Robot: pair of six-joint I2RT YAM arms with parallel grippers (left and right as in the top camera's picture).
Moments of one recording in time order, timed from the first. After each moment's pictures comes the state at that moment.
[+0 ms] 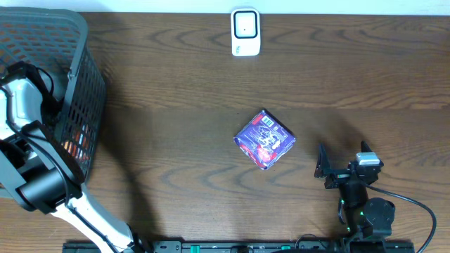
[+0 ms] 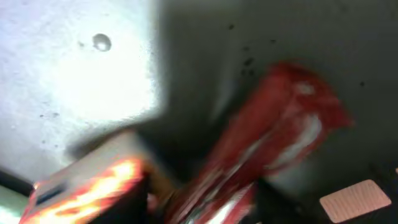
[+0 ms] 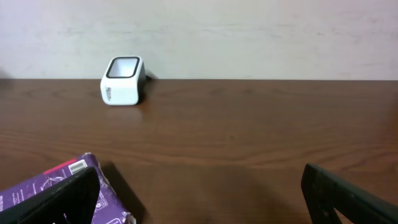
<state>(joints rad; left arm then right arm) 0.55 2.07 1.60 -1.13 0.09 -0.37 0.01 0.02 0.01 -0.07 -0.07 0.04</state>
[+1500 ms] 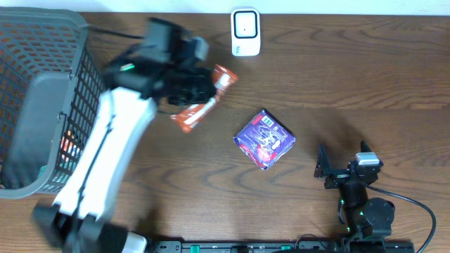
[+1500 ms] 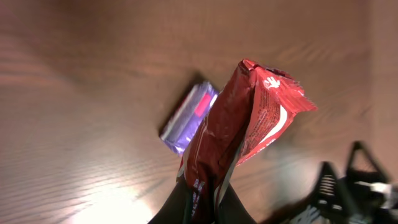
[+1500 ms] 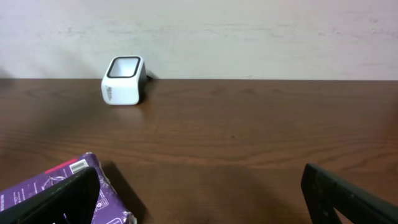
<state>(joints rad) -0.33 1.63 1.65 -1.10 0.43 -0.35 0.01 0.02 0.01 -0.07 -0.07 0.04</state>
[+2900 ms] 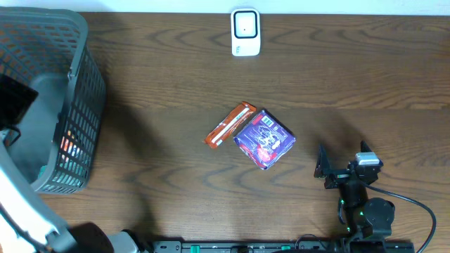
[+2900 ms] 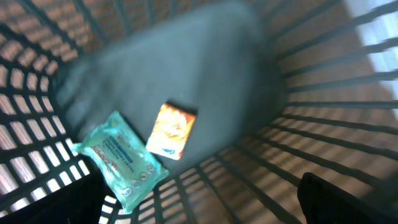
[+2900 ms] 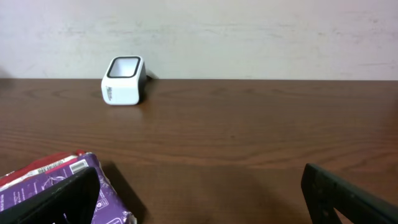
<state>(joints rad) 0.68 1.53 1.70 -1.25 0.06 -0.42 0.01 0.02 0.01 -0.07 -0.07 0.04</state>
